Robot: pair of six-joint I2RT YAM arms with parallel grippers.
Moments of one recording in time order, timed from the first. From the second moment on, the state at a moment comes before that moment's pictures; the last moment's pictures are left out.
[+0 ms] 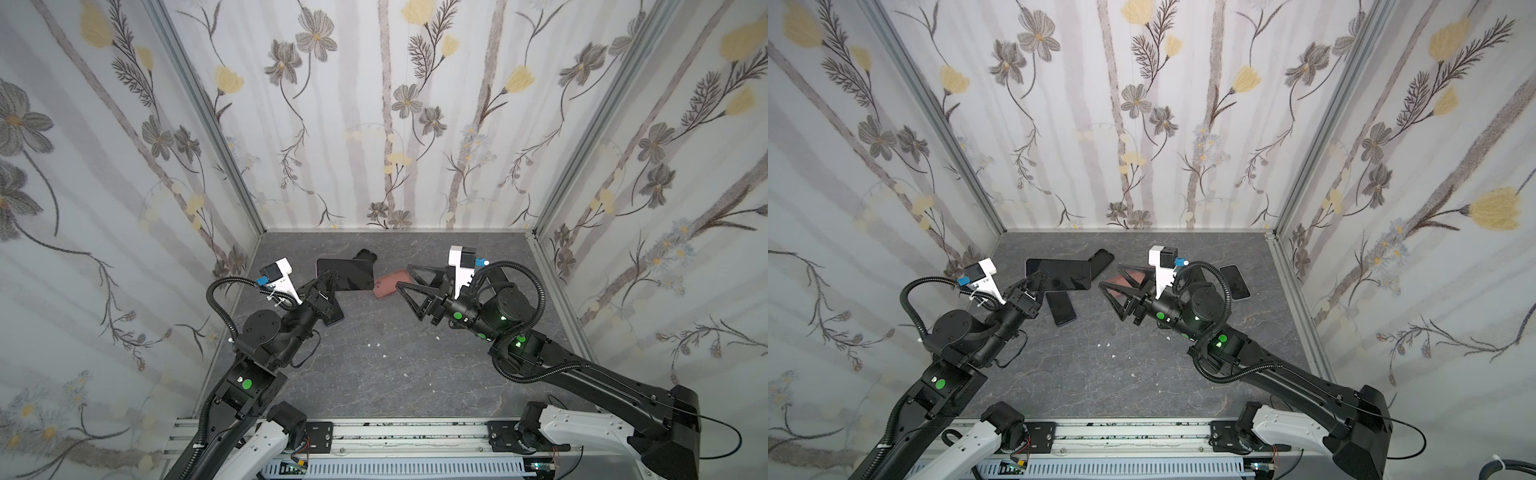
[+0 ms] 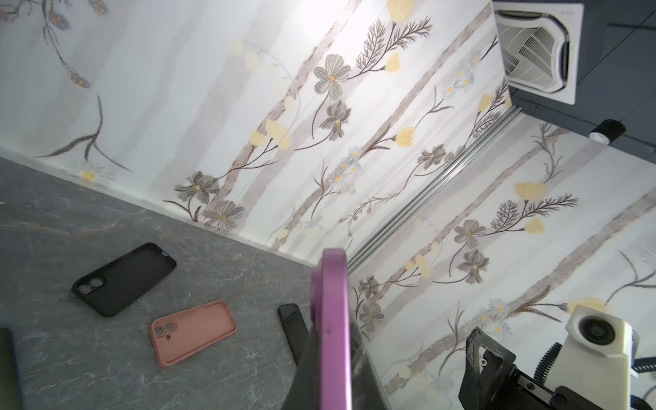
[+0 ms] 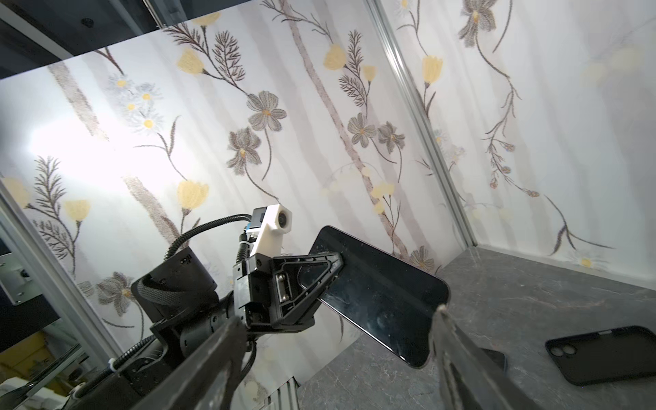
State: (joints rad) left arm -0.53 0.57 0.76 -0.05 -0.04 -0.79; right arm 0.96 1.09 0.91 0.47 -0.19 0.54
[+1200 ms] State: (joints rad) left arm -0.53 0.50 0.69 0.32 0.23 -0.84; right arm 0.91 1.18 1.09 0.34 -0.48 0.59
